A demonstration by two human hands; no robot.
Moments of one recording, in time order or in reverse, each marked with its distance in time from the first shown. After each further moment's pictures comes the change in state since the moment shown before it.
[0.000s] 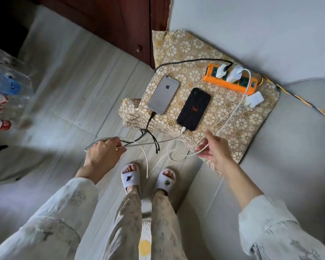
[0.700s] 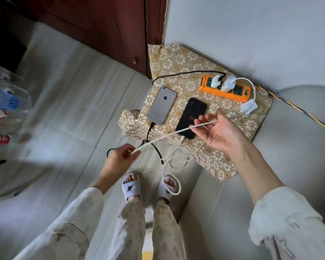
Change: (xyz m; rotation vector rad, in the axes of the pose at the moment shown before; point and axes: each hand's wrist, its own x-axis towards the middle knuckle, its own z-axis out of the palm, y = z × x) left_hand 0.008 0.015 0.014 -0.662 0.004 0.143; right_hand -0.017 -0.084 0.003 0.709 -0.333 0.208
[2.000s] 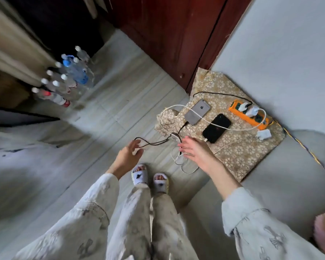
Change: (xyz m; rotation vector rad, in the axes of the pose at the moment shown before) left_hand -0.152 0.013 -0.074 -0.054 0.178 -0.257; right_hand -0.095 0.126 0.050 -1.026 -0.125 -0.053
